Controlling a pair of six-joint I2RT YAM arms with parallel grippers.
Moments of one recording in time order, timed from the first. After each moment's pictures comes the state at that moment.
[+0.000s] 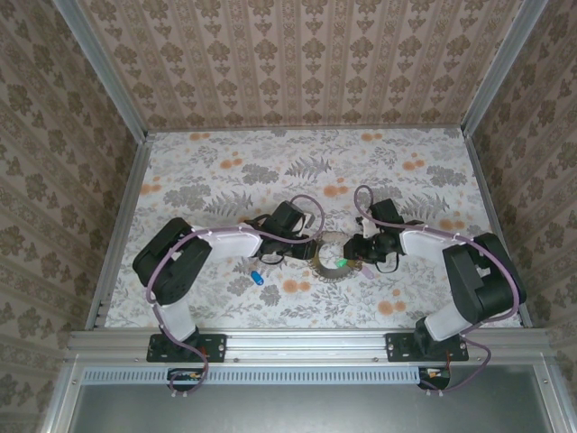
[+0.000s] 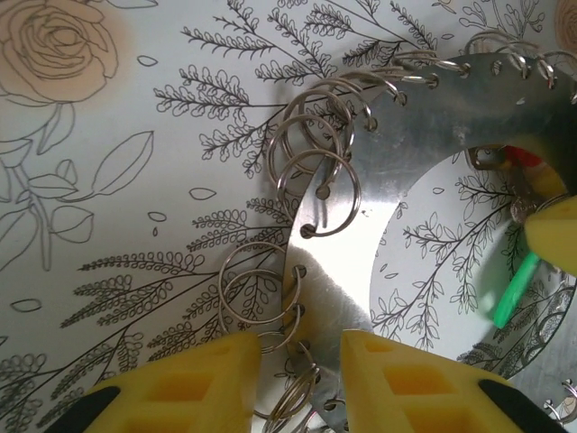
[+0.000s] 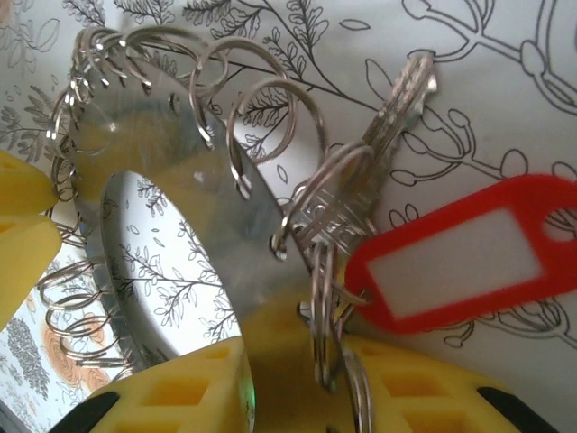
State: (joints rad) left arm -0.85 1.79 0.94 -0.10 0.26 -0.46; right arm 0.30 1.54 0.67 -0.30 -0.46 0.42
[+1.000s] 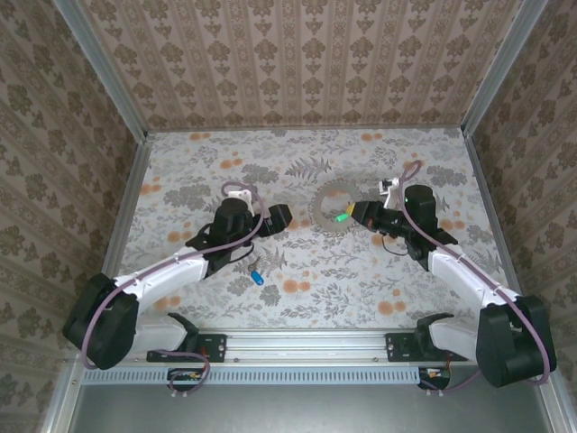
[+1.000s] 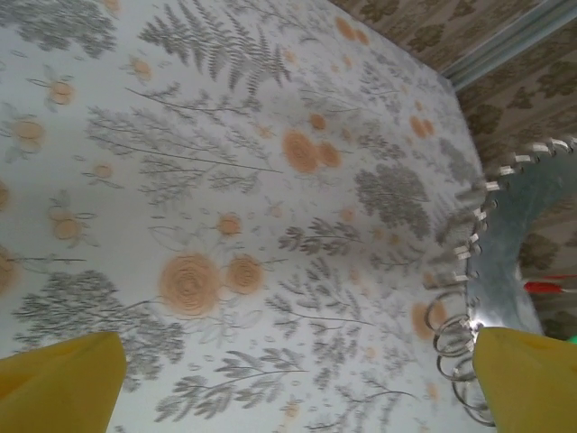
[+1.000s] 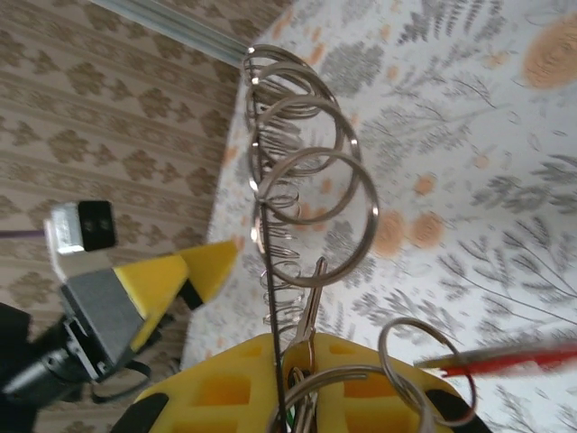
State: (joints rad) left arm -0.67 1.25 0.63 0.18 0.11 -0.78; right arm 0.18 1.16 0.59 0.16 -0.68 0.82
